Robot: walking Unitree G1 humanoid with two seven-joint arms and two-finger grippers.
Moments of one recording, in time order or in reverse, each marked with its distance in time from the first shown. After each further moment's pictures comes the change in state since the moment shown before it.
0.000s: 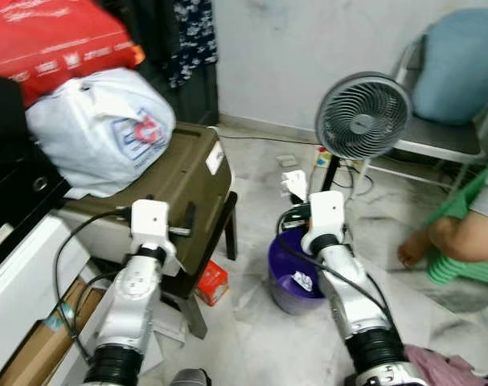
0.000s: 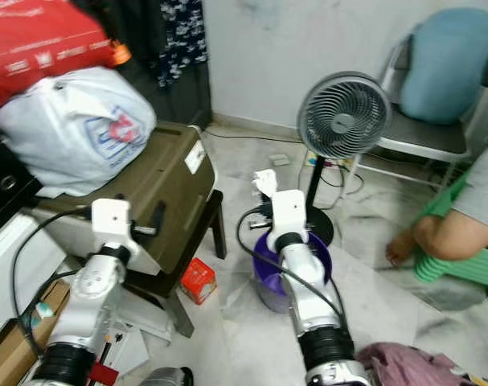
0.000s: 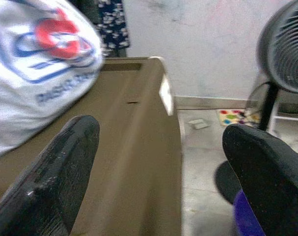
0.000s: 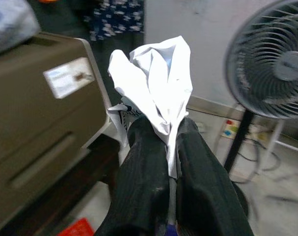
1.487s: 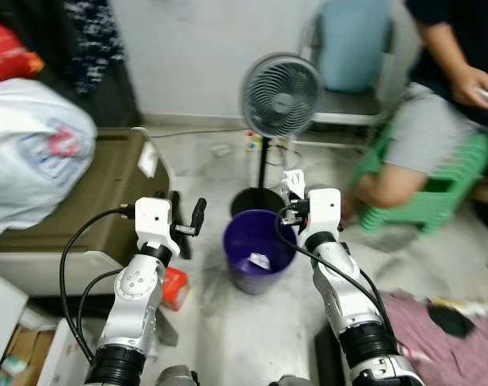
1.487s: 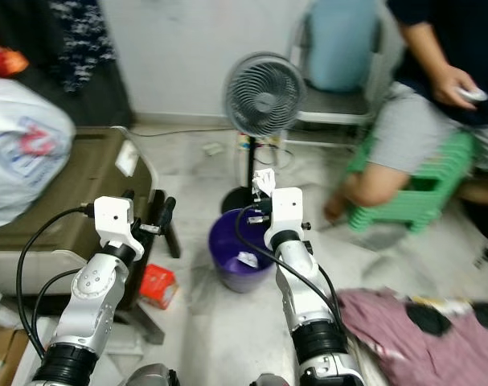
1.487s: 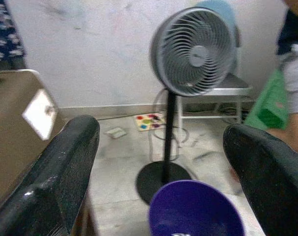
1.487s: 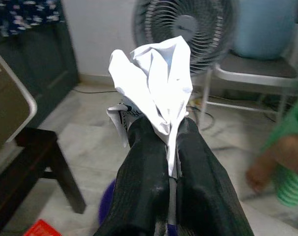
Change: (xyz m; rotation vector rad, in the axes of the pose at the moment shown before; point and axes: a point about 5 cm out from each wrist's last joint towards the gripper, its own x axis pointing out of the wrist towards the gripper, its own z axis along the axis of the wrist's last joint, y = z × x) left arm -0.003 -0.004 0.004 -0.078 -0.052 -0.081; right arm 0.005 0.006 -0.002 0.048 0.024 -0.012
